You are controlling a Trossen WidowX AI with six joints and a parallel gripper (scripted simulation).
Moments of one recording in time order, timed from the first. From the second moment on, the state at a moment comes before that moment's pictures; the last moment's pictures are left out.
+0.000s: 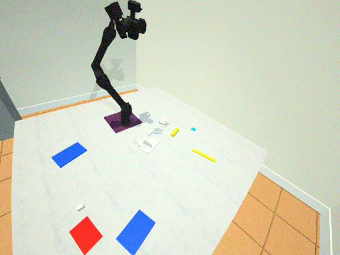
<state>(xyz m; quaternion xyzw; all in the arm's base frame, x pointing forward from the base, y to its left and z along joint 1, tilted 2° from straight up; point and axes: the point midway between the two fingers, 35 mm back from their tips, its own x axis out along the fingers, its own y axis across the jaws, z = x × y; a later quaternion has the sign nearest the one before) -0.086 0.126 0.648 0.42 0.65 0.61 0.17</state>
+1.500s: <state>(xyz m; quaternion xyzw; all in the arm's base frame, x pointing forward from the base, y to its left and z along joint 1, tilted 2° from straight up) 0.027 0.269 0.519 0.40 0.54 0.55 0.50</state>
